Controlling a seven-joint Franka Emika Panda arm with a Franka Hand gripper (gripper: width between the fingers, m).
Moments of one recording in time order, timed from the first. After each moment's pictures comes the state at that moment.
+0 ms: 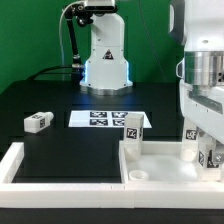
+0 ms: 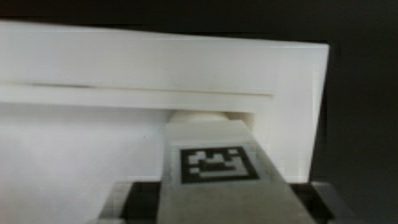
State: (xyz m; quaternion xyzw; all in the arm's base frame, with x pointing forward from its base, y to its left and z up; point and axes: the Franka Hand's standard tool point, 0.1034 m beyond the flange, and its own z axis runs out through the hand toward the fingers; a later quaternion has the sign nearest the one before) arm 0.675 0.104 0.064 -0.69 0.72 -0.03 0.07
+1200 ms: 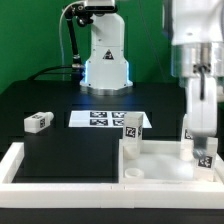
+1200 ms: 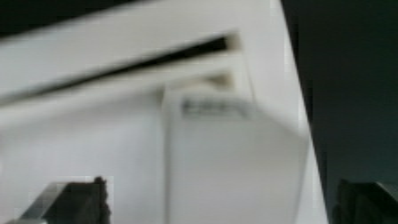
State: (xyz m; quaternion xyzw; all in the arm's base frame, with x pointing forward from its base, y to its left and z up) arm 0.658 0.071 0.087 -0.60 0.79 -0.05 0.10
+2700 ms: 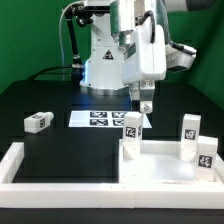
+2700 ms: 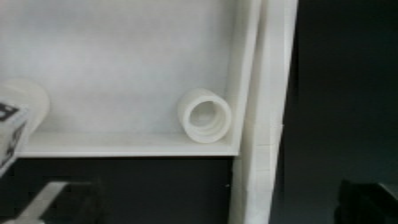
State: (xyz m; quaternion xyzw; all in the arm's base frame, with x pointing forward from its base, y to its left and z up) arm 0.632 -0.007 0.124 -0.74 0.66 -0.10 0.11
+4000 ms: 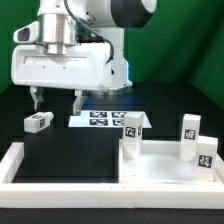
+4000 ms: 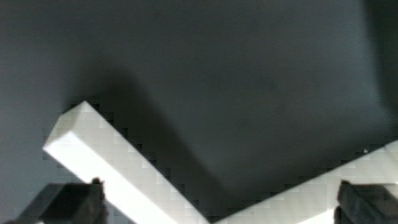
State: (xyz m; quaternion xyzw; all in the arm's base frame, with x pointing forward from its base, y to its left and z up) arm 0.543 -0.140 0.090 -0.95 0.29 -0.11 0.02
